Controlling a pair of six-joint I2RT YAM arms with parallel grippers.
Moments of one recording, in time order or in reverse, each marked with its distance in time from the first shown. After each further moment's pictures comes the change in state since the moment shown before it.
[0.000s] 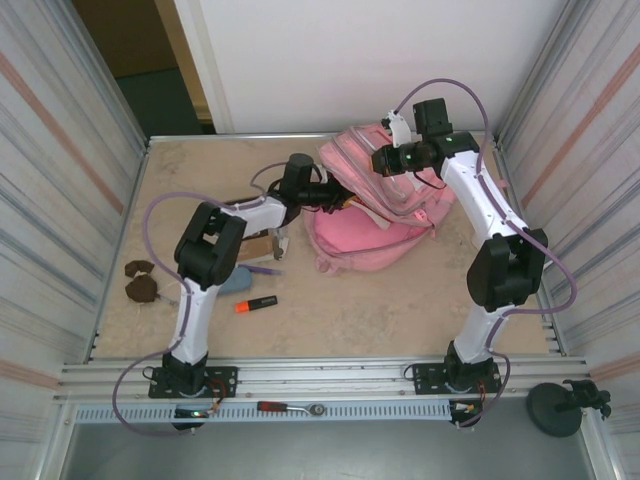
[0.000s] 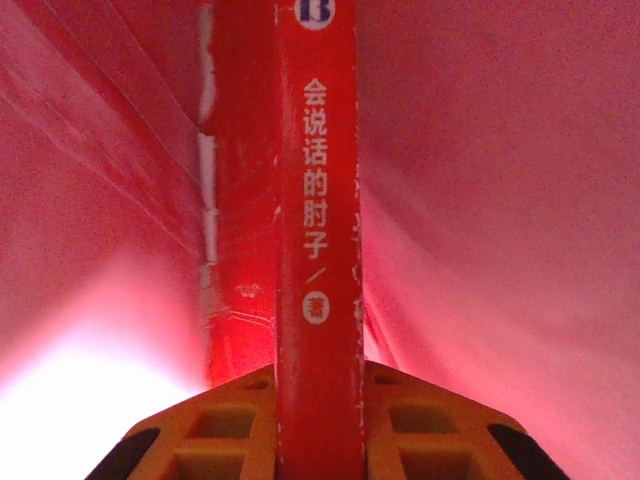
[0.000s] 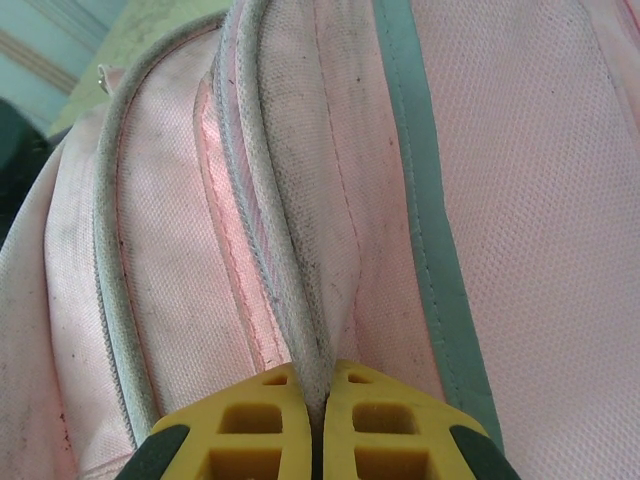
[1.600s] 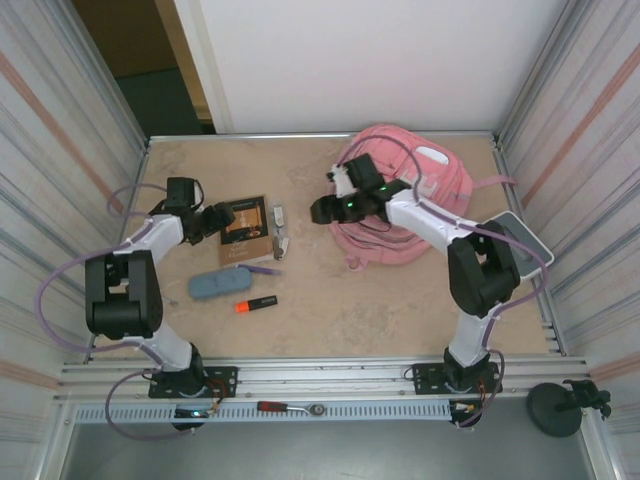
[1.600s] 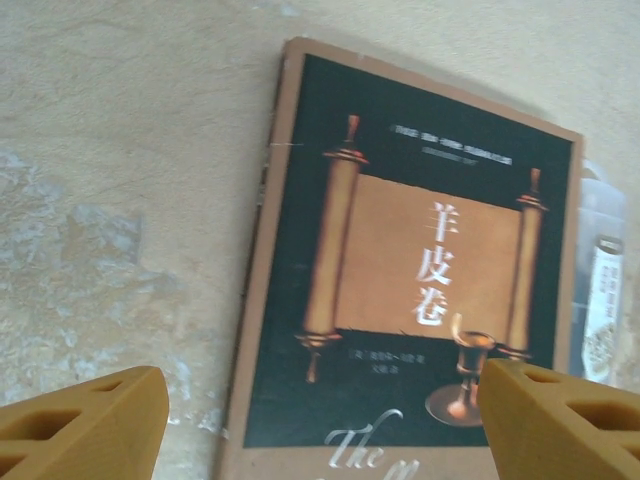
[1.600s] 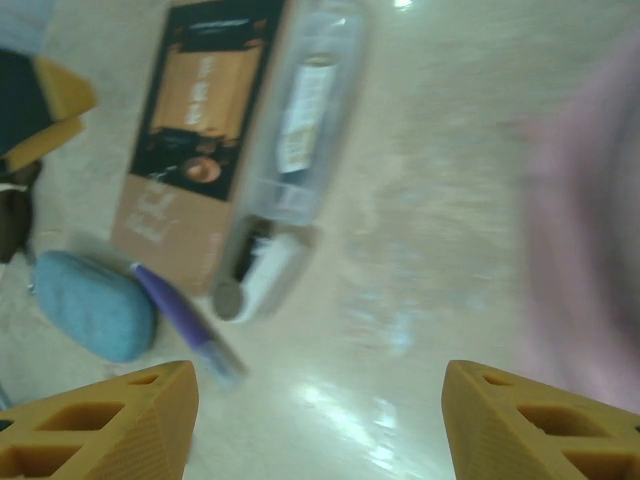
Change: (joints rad) left arm 0.574 -0.600 -0.547 -0.688 -0.566 0.680; right arm 0.361 0.037 -0.357 0.362 0.127 0.368
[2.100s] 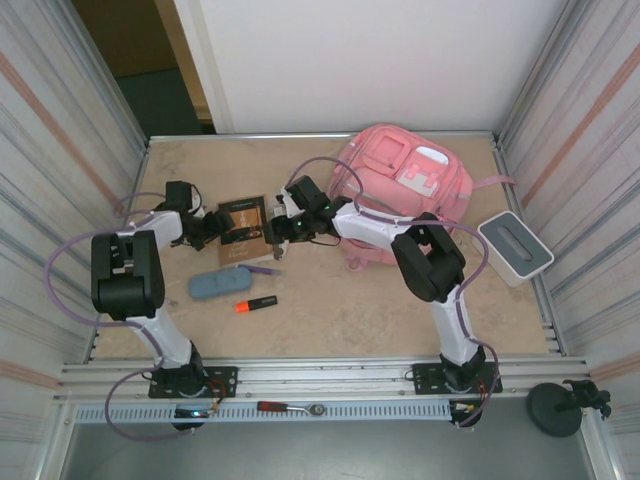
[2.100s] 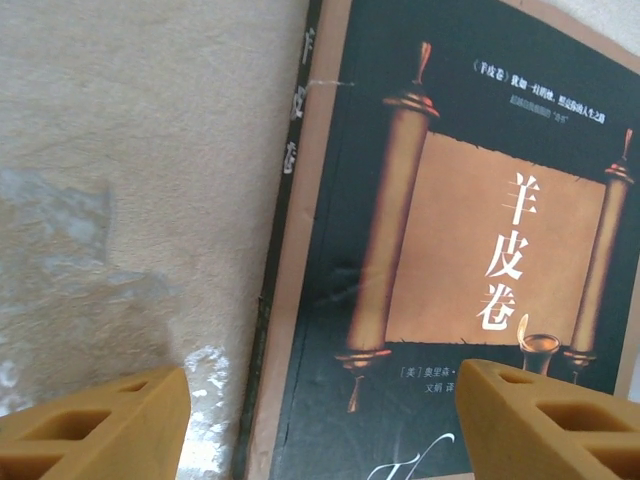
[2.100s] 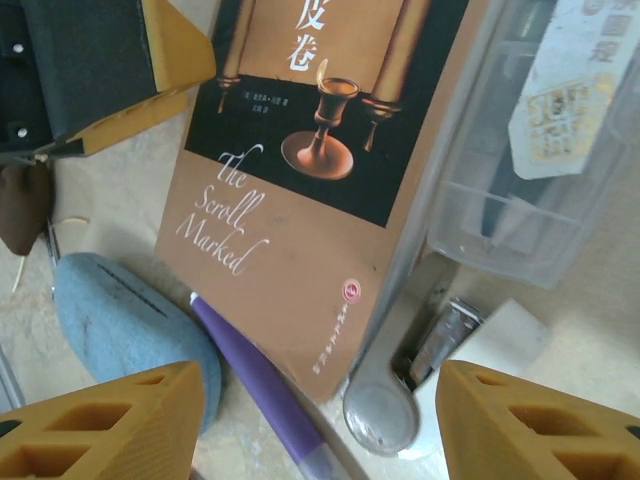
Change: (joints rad) left arm 0.039 0.127 0.023 -0.005 0.142 0.029; right arm 0.192 0.301 0.198 0.114 0.009 0.143
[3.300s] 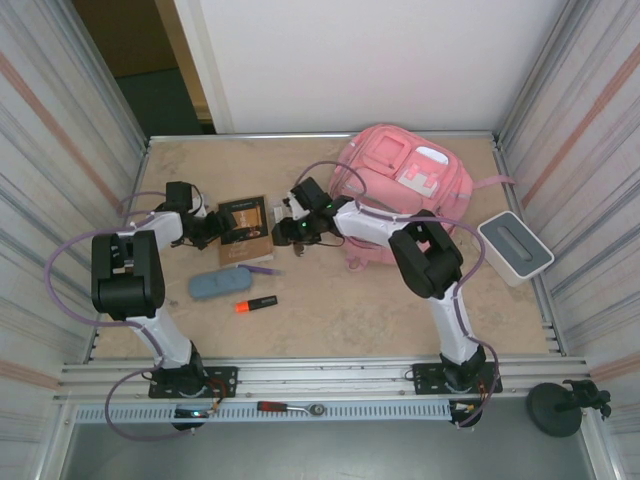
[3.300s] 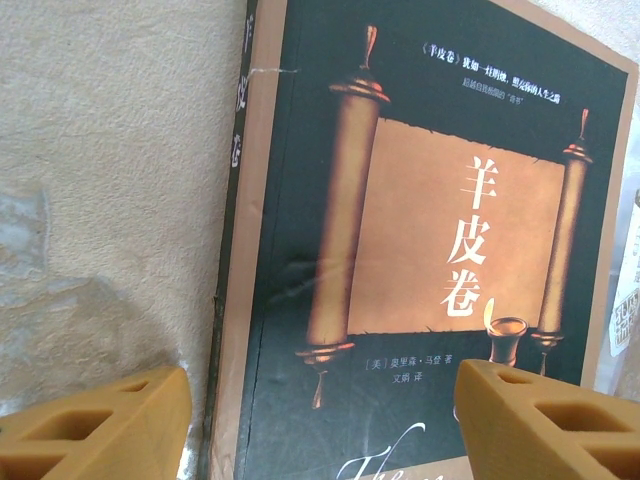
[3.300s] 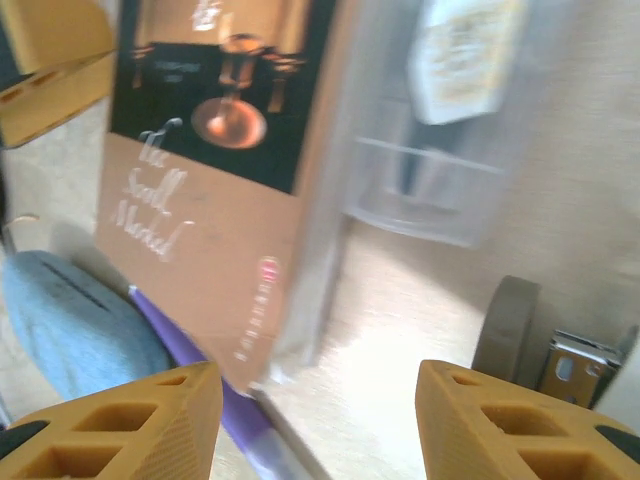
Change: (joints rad) left arm 0.000 0.000 -0.008 0.022 0.045 0.023; right arm -0.040 0.012 -0.019 -0.070 -0.002 0.012
